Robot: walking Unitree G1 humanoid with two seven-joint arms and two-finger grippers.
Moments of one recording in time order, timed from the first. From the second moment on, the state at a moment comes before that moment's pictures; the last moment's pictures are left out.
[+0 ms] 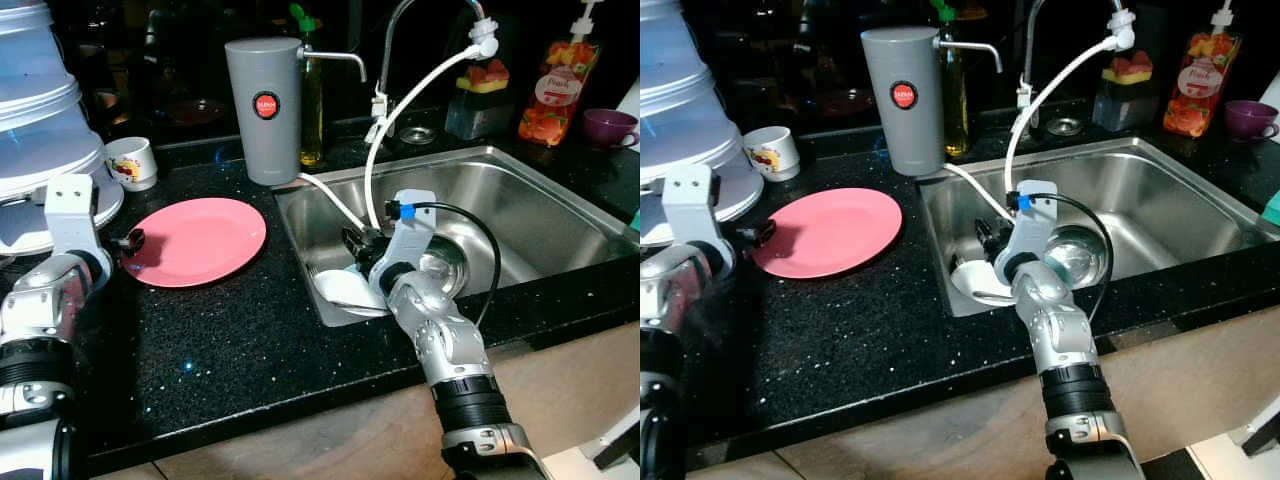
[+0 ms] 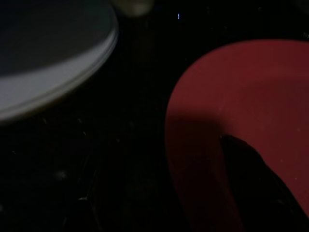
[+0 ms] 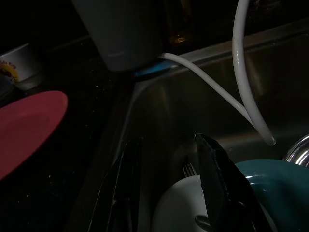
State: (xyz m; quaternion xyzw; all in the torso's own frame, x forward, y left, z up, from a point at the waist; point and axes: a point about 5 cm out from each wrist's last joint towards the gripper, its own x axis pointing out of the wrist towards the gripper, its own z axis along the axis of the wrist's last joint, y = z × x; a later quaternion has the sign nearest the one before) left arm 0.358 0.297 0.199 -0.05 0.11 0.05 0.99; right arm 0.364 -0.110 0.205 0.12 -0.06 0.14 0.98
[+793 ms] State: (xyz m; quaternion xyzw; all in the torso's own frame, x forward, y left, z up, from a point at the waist) left arm 0.367 0.290 0.198 -0.25 0.14 0.03 0.96; right arm 0.364 -0.104 0.208 0.14 -0.06 0.16 0.98
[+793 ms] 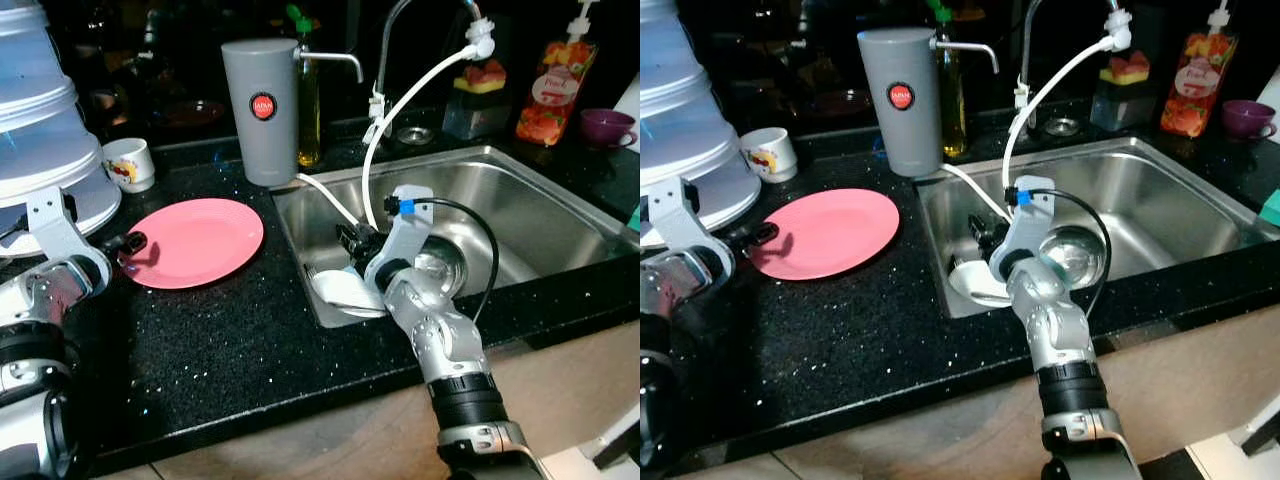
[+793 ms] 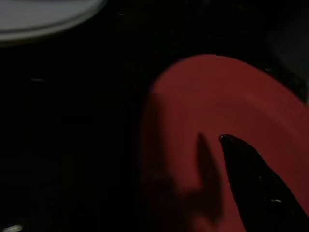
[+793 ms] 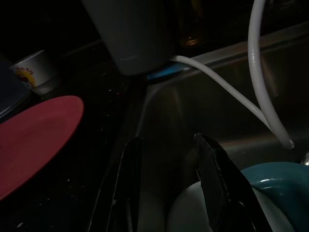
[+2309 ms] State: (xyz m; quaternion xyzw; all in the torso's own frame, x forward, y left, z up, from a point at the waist) left arm 0.353 0.234 0.265 -0.33 -0.15 -0.27 0.89; right arm 0.362 -0.108 0.231 0.32 -0.10 0.16 0.93
